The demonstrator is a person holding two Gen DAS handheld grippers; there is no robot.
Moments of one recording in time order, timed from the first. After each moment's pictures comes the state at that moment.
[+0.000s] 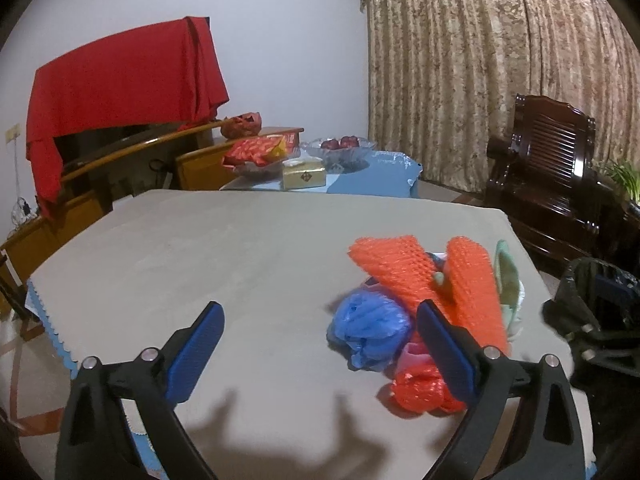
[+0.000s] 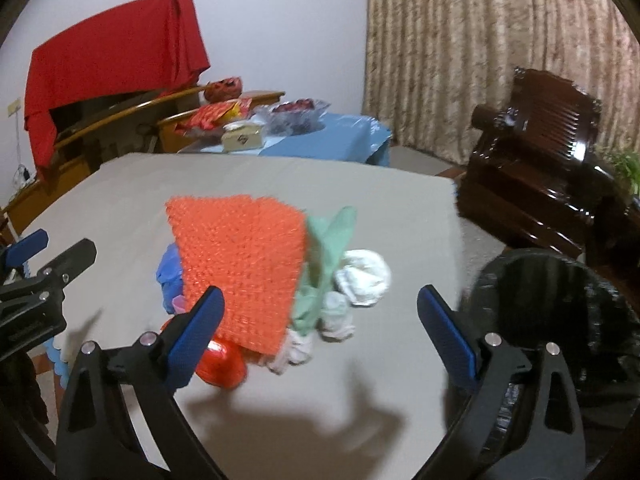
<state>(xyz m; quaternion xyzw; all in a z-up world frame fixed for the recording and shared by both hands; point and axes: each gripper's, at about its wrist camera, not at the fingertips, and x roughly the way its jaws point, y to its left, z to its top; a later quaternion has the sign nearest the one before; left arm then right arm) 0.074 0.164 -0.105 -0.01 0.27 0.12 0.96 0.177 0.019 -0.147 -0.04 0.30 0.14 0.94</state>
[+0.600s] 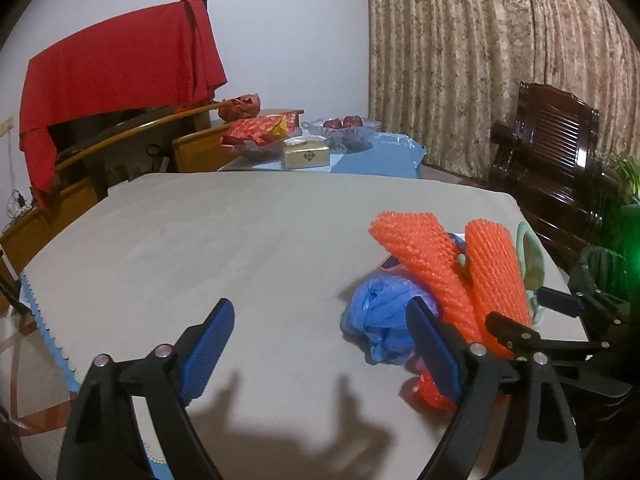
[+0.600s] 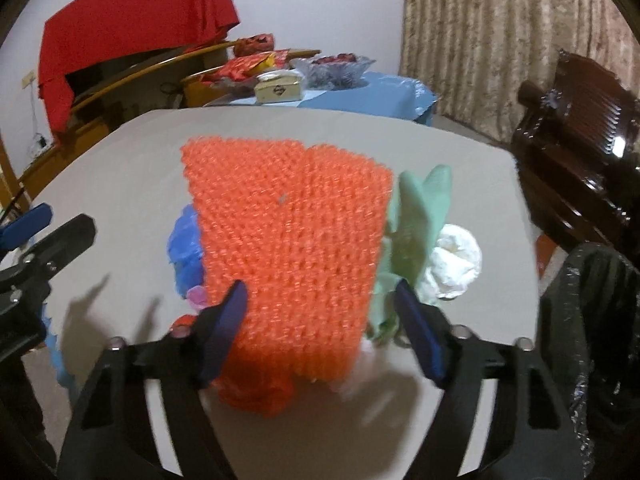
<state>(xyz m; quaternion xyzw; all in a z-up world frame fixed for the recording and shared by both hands) 0.089 0.180 -0.124 -0.02 0.30 0.11 0.95 0.216 0.067 -0.186 -0.06 0.37 0.20 0.91</state>
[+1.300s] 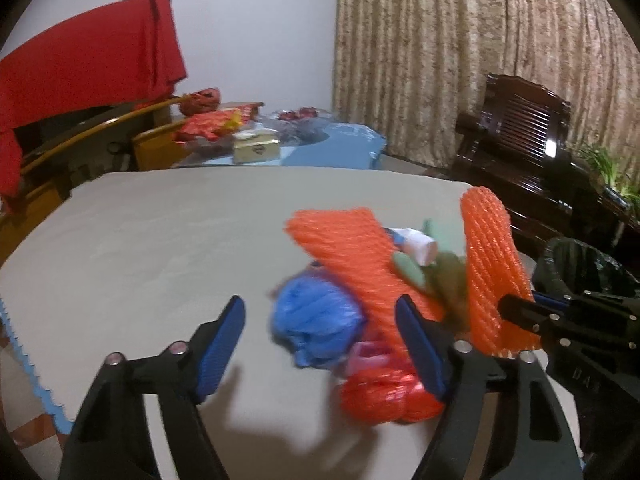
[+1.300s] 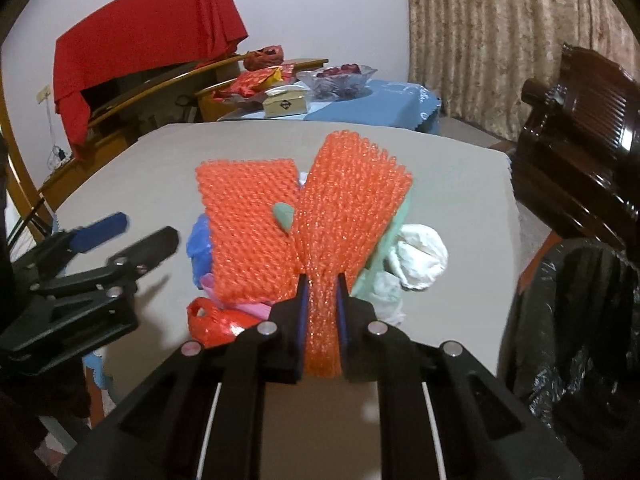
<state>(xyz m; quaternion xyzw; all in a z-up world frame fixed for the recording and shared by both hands) 0.117 0.140 -0.131 -0.03 0.31 0.04 0.95 0.201 0.022 -0.162 -0.04 0.36 0.22 0.91</state>
